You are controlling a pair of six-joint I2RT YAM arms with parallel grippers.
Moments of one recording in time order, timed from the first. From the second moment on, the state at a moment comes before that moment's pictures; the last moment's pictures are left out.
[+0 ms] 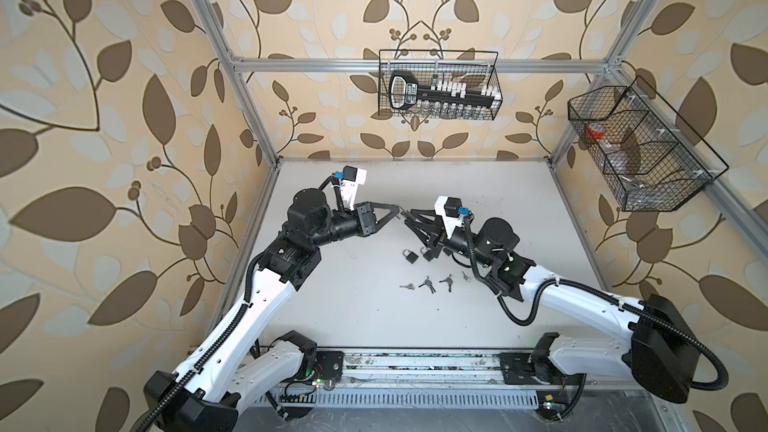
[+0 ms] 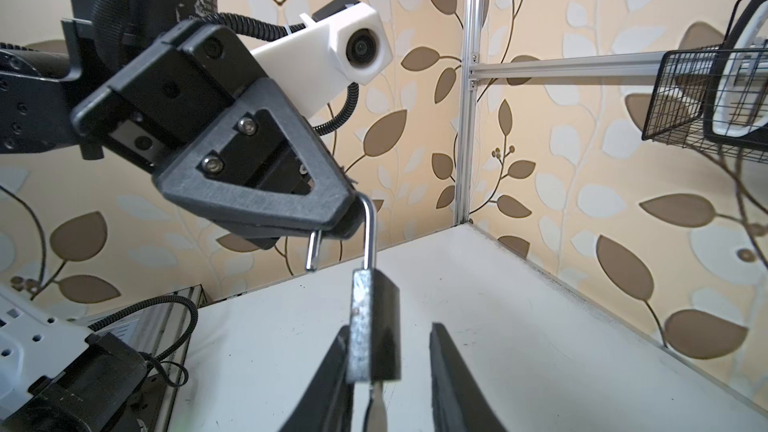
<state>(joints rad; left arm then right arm) -0.41 0.96 0.98 -0.13 0.71 -0.82 0.77 1.26 0.75 0.64 -0.27 0.05</state>
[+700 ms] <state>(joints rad) -0.41 0.96 1.10 -0.23 0.70 -0.71 0.77 1.25 0.87 0.52 -0.38 0.20</state>
